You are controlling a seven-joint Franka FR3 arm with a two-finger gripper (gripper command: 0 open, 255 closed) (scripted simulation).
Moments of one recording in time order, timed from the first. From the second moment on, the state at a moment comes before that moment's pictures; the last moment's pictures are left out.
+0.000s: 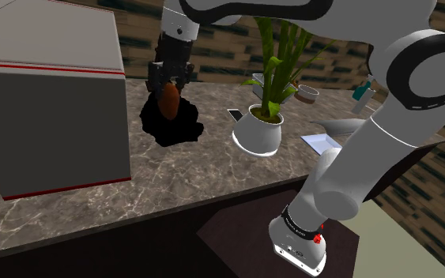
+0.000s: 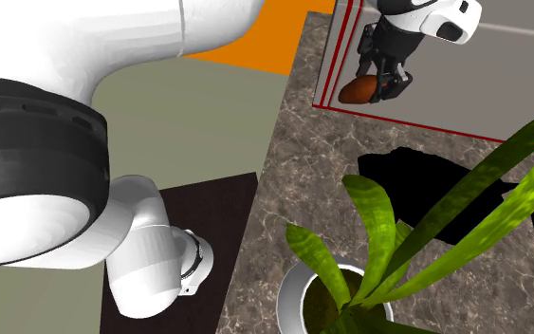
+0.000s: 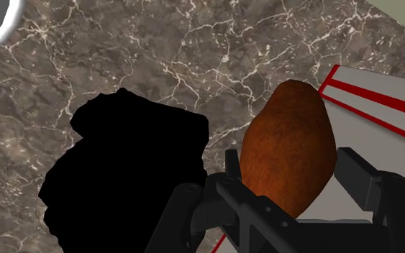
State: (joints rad) arm 0.20 -0.11 0.14 -1.88 0.10 1.81 0.27
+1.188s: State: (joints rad) arm 0.21 -0.08 0.15 -2.09 0.10 2.05 0.26
